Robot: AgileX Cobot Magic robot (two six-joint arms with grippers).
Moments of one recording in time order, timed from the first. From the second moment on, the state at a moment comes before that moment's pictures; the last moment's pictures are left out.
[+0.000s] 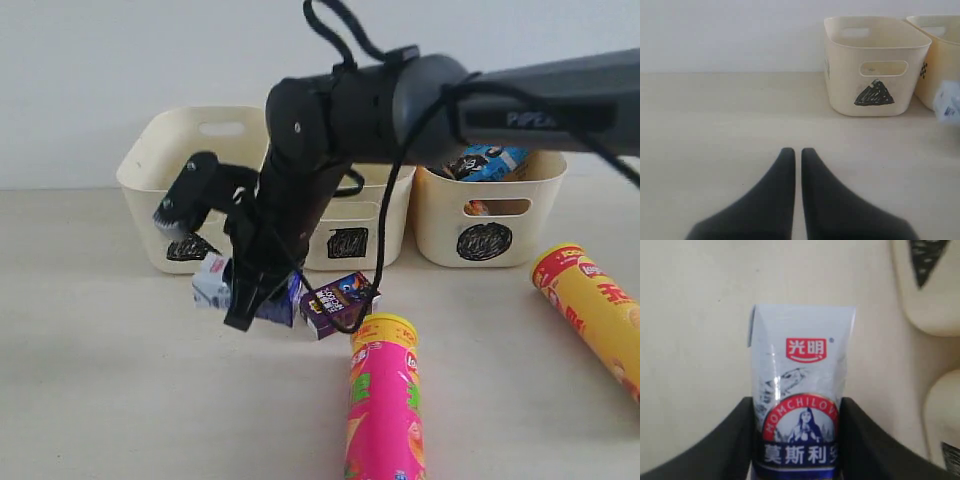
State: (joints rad) left arm -0.01 0.00 0.00 0.01 0.28 -0.02; right arm 0.77 2.05 -1.67 0.12 0.80 -0.69
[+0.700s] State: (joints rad) left arm -0.01 0.00 0.00 0.01 0.28 -0.02; right arm 0.54 1.84 -1.67 -0.08 0.56 -0.29
